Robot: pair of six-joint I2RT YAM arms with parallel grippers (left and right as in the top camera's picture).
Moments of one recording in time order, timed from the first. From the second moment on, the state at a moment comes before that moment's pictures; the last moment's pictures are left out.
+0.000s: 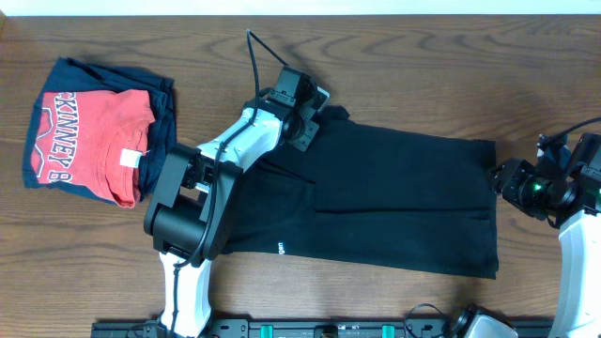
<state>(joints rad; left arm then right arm) -0.42 2.11 1.42 -0.44 0.14 0.16 -0.46 1.24 0.93 -0.85 -0.39 0.18</state>
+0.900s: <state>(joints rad) -0.42 1.93 1.44 -0.39 -0.14 0.12 -0.46 1.52 0.93 -0.36 -0.28 0.15</state>
